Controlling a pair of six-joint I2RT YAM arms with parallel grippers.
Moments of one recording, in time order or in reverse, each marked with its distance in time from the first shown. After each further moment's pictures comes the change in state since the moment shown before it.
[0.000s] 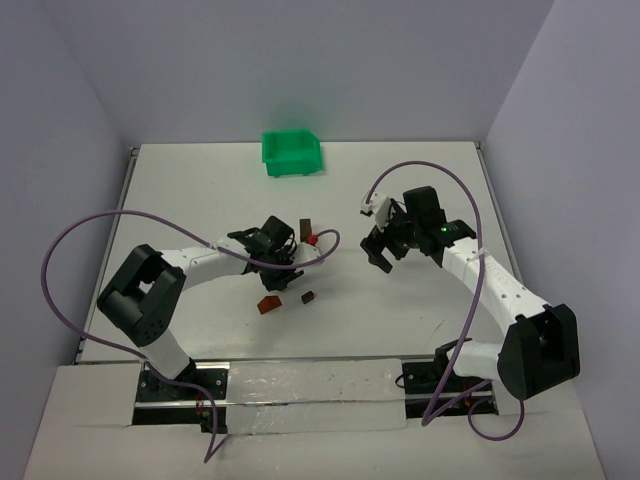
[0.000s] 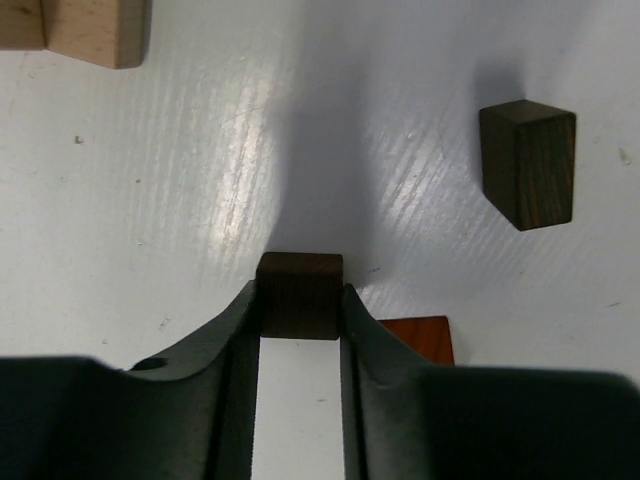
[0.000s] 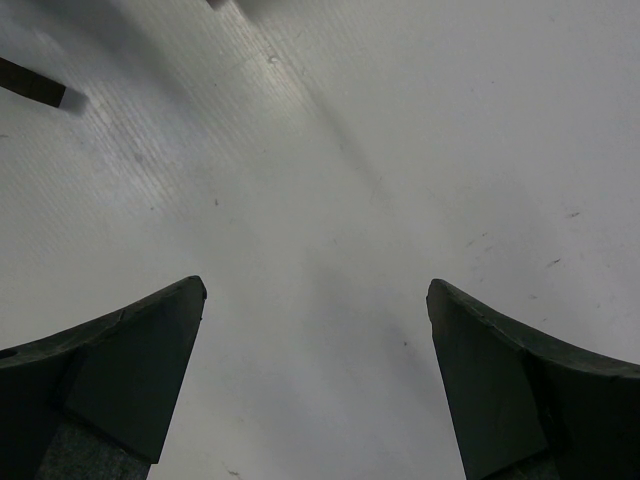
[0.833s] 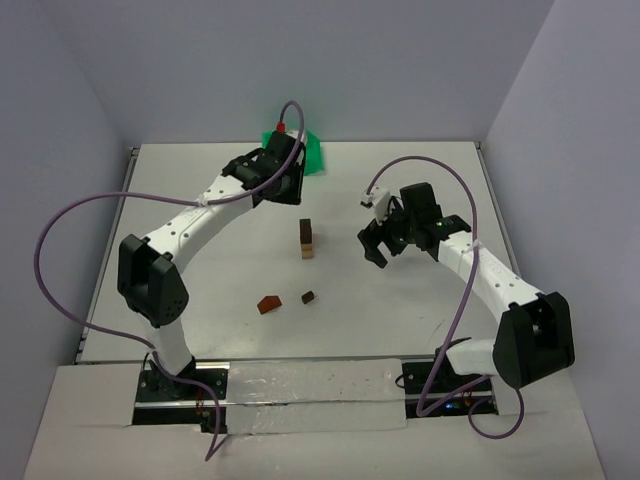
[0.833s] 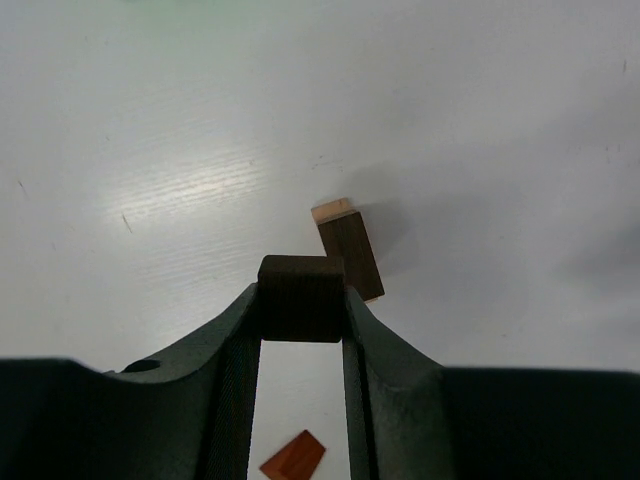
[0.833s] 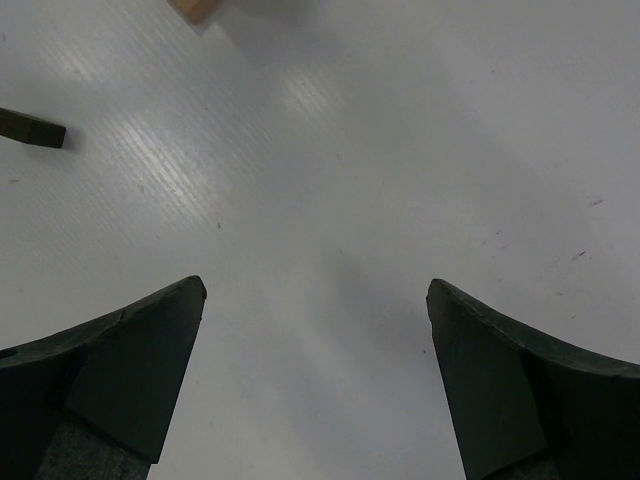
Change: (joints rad) left arm 0.052 0.142 0.793 -0.334 -0.379 -0.849; right arm -0.004 0.059 0.024 0.032 0.013 0.117
